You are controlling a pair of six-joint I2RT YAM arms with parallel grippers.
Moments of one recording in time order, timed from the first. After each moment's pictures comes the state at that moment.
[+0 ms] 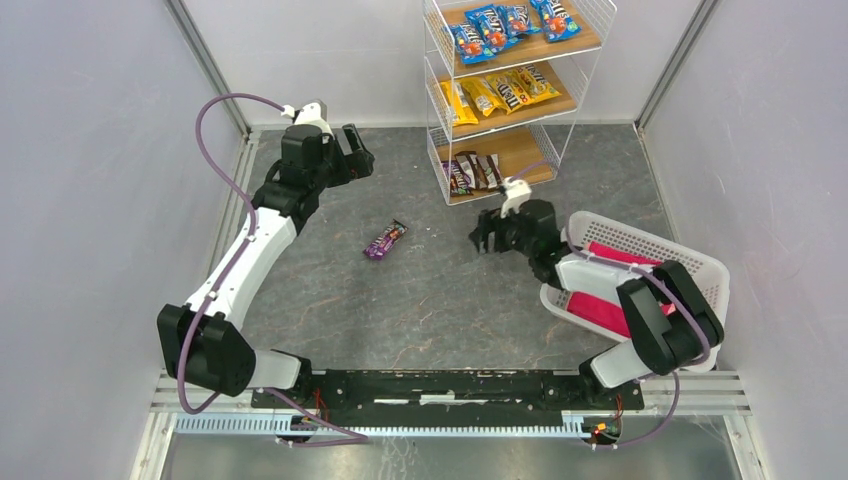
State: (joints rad) left arm -0.27 1.36 1.24 -0.30 -0.07 -0.41; right arm 0.39 1.52 0.65 0.43 -0.13 0.19
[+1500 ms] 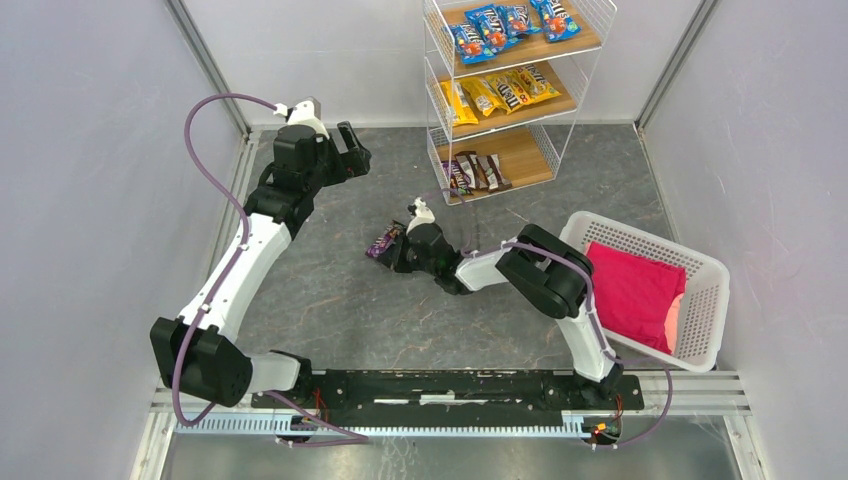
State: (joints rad) left arm -0.27 1.31 1.24 -0.30 -0.07 -0.41; right arm 0.92 2.14 1.11 0.61 0.07 0.89
